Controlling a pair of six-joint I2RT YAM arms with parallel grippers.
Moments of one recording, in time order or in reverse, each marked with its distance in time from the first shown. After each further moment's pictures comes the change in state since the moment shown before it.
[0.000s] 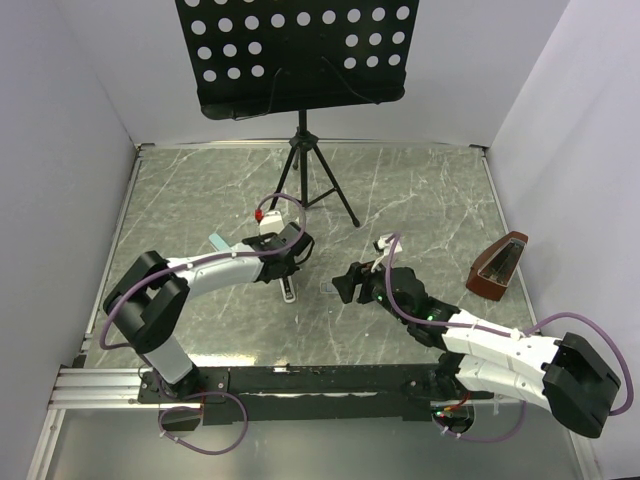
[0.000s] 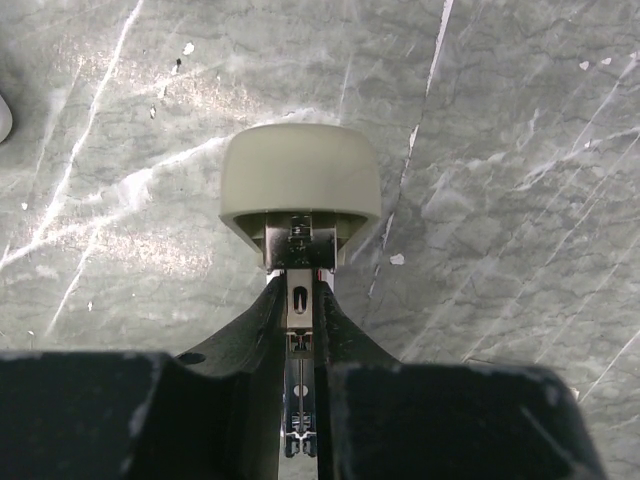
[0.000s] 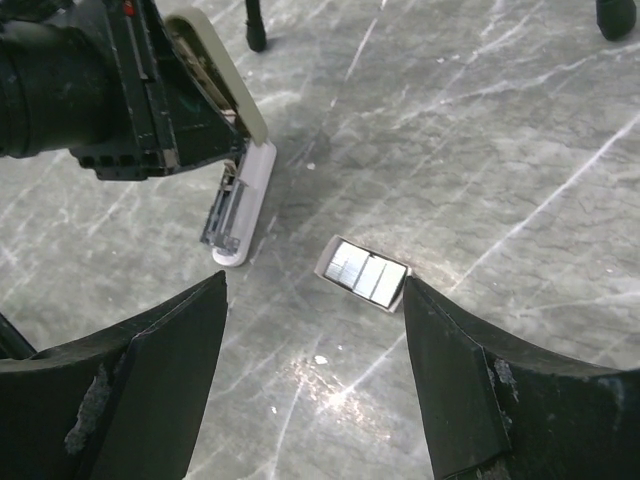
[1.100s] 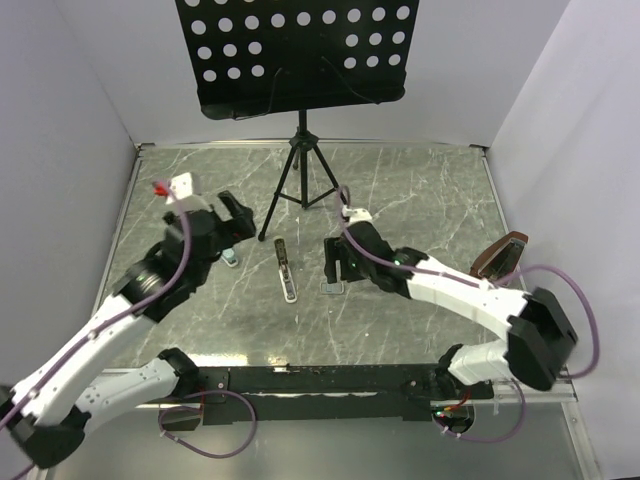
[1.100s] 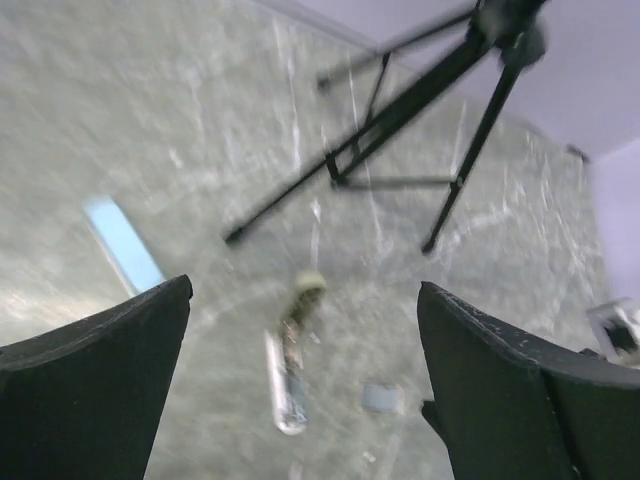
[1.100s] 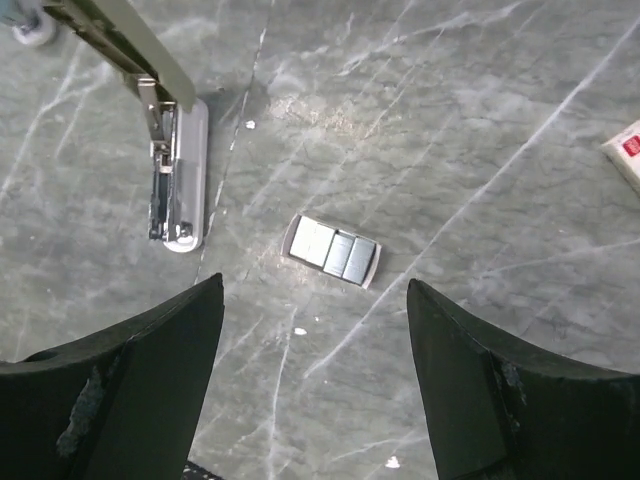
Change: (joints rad) left arm 0.097 -0.741 0.015 -0.057 -0.082 0.251; right arm -0.032 0.334 0.523 -0.630 -0.003 0.011
